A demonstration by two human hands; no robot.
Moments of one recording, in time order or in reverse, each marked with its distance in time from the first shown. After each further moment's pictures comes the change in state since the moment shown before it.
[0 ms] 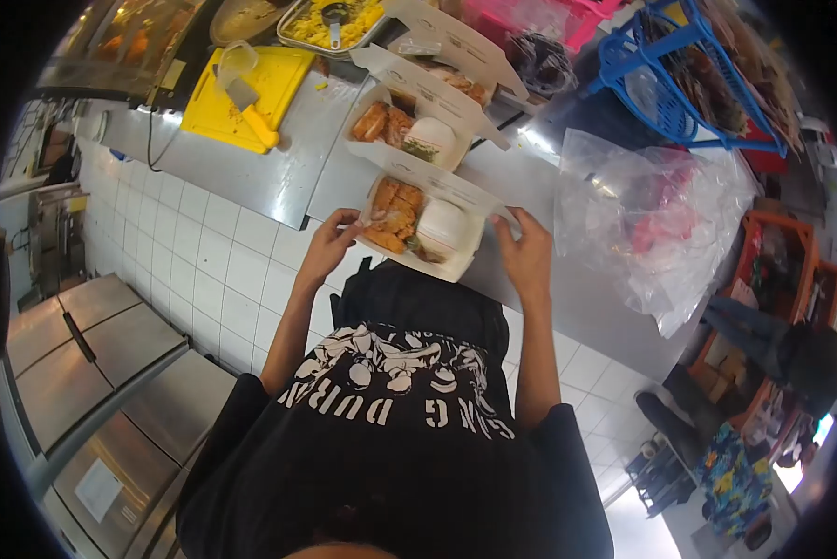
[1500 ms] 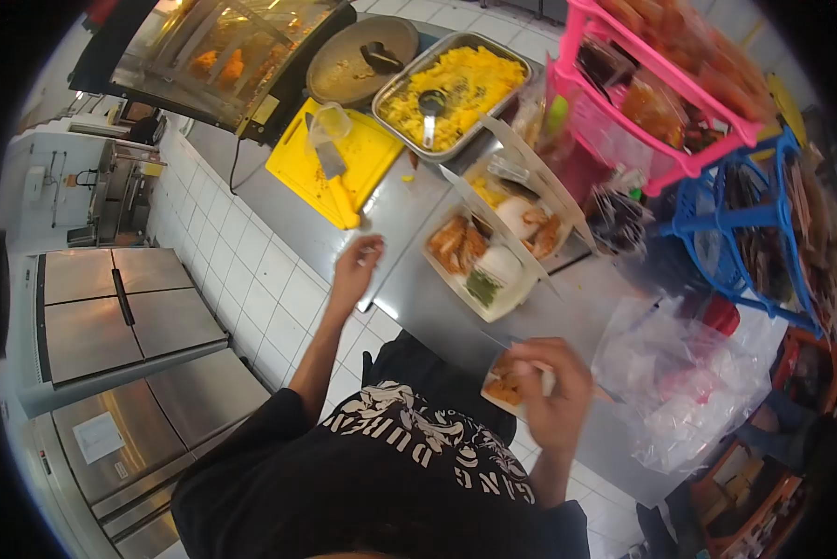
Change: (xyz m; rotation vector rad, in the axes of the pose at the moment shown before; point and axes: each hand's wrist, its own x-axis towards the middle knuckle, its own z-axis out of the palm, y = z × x) left_hand 0.079 0.075 -0.069 0.214 0.476 0.146; right_hand 0.035 -0.133 -0.045 0.564 -0.236 -0.318
